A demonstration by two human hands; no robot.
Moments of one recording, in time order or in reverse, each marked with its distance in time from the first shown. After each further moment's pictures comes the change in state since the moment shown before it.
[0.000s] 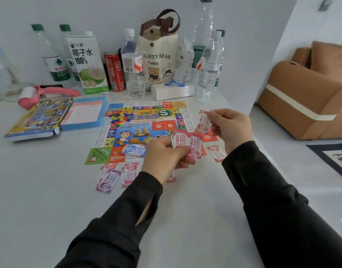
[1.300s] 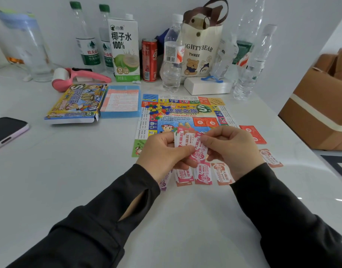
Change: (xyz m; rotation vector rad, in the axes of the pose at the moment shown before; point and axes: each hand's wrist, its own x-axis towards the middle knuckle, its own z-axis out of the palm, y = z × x) left_hand 0.004 0.001 -0.121 0.025 -0.132 -0.001; right_hand -0.064 0.013 0.100 -0.131 -0.284 -0.028
